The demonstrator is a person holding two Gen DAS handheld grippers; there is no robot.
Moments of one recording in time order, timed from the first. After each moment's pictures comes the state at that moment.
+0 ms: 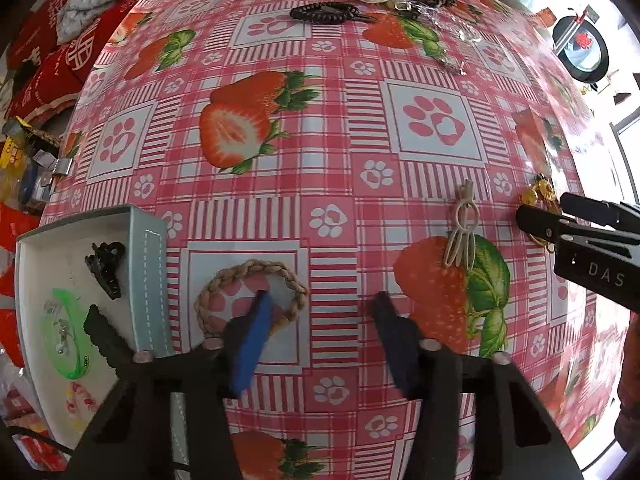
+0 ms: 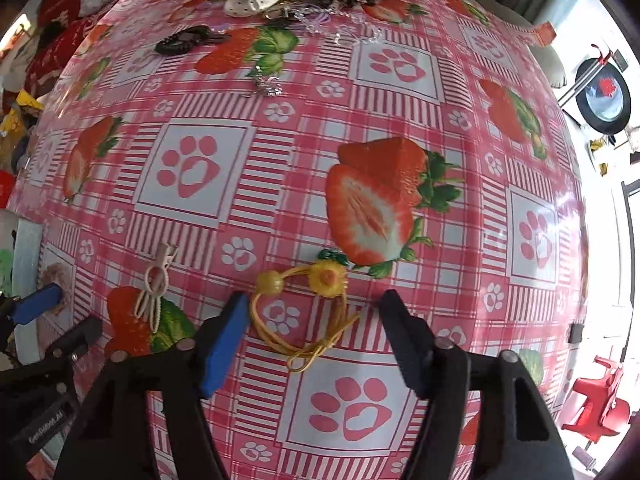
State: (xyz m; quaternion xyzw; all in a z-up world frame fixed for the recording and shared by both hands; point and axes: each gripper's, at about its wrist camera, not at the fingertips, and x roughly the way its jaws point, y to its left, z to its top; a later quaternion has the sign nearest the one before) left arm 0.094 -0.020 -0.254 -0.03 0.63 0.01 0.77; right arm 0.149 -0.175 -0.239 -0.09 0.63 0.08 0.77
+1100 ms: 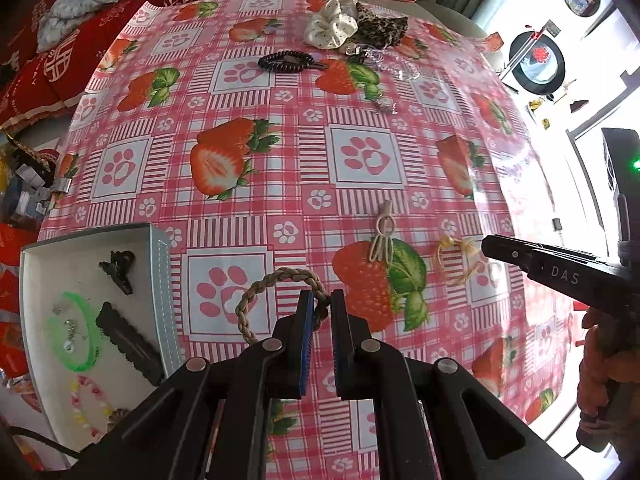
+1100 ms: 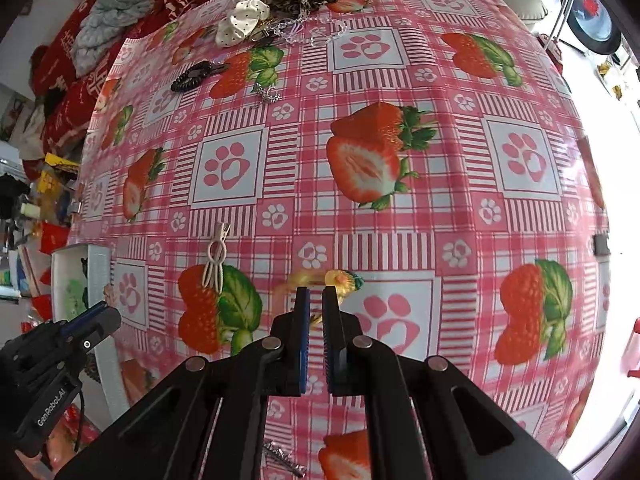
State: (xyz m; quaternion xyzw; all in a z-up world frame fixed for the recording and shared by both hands) left arm 0.066 -0.004 -0.187 -0.07 0.60 -0.07 0.79; right arm 0.110 -0.215 -0.201 0.06 0.65 0.09 0.75
